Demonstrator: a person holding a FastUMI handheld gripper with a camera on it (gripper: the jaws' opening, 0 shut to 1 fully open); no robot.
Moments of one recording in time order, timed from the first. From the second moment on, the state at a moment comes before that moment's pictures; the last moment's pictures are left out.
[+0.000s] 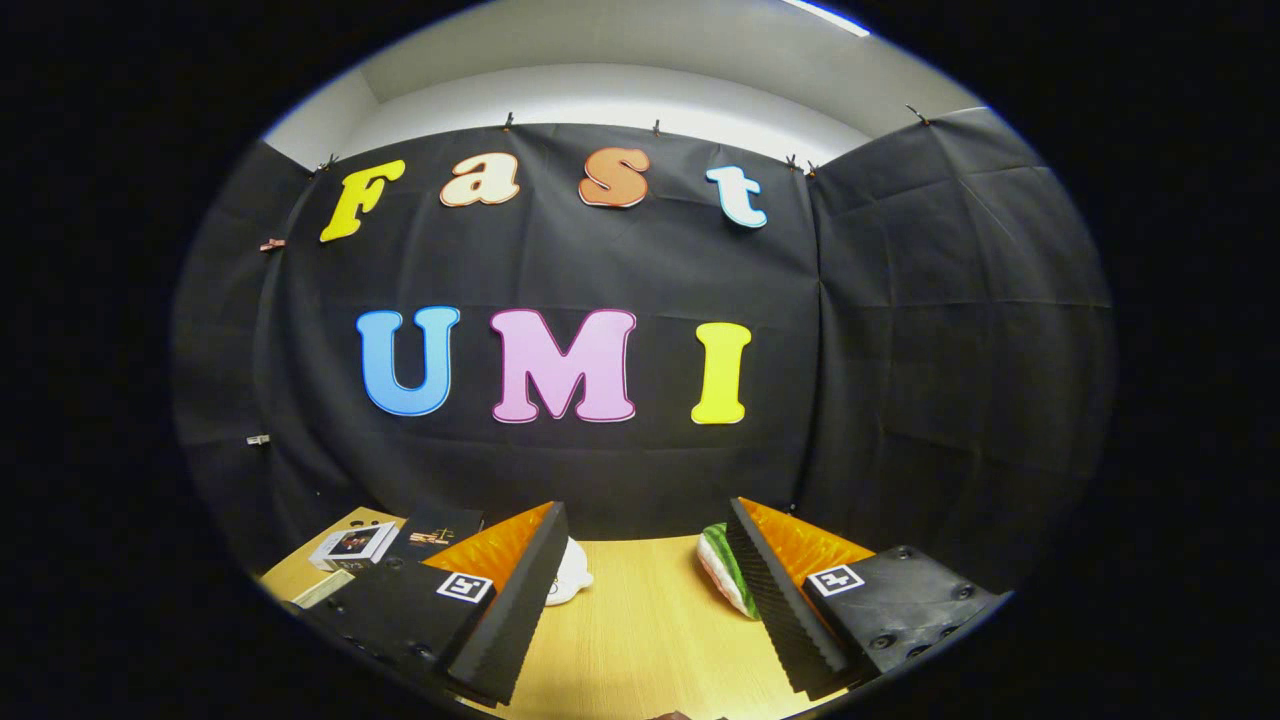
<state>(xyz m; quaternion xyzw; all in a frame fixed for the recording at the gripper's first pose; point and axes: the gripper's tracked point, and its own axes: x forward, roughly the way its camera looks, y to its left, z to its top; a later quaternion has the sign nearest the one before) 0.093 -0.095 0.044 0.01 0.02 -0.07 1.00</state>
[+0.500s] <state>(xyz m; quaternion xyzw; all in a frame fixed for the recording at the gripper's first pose) 0.106 -0.121 0.037 0.02 0.02 -0.07 1.00</state>
